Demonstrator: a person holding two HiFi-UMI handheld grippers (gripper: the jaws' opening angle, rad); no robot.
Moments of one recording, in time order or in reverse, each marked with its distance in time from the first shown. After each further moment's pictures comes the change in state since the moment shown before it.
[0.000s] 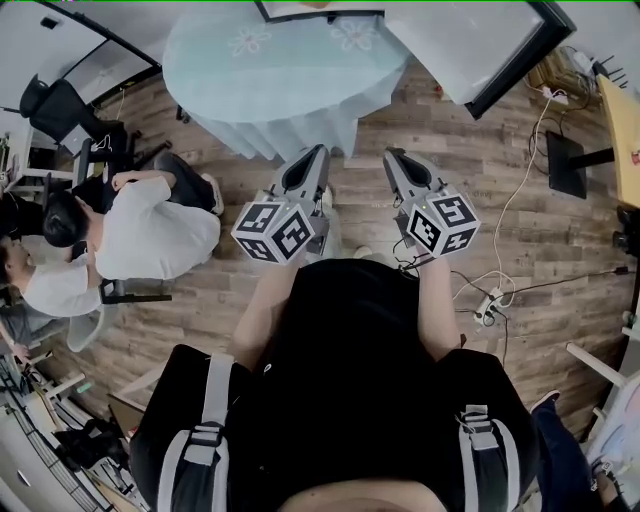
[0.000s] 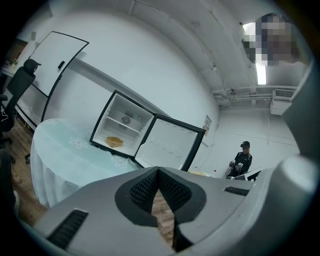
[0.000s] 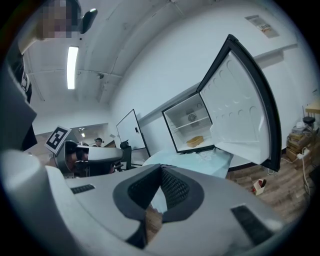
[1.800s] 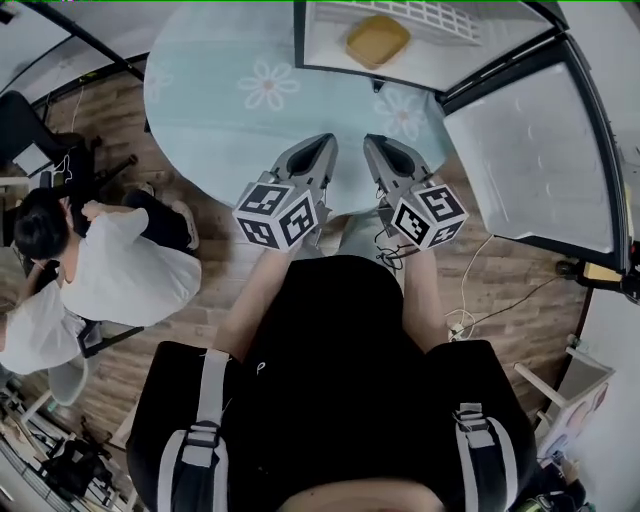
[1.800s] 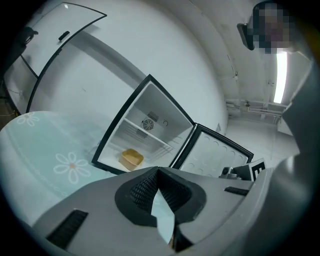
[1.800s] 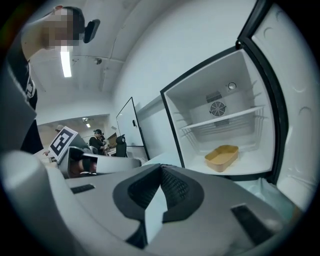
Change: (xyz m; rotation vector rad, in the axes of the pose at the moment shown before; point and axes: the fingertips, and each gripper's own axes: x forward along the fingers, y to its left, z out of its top) left arm 0.192 0.267 0.135 -0.107 0.037 -0.069; right arm 0.367 -0.035 0.092 -0.085 0.085 0.071
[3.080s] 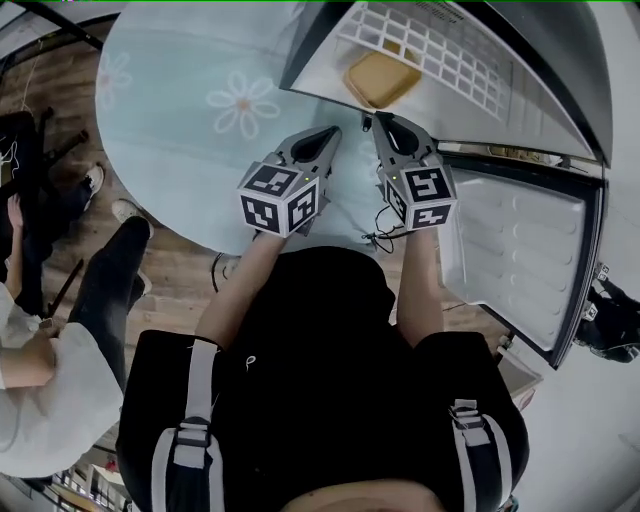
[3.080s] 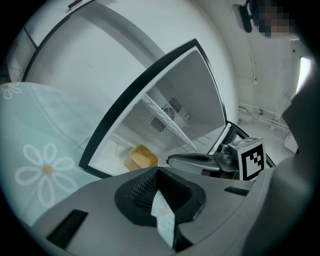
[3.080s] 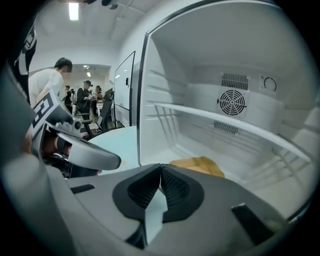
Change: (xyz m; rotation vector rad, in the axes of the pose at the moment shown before) left arm 0.146 0.099 0.012 -0.140 0.086 0.019; right arm 0.141 -0.151 0.024 -0.383 0.361 -0.133
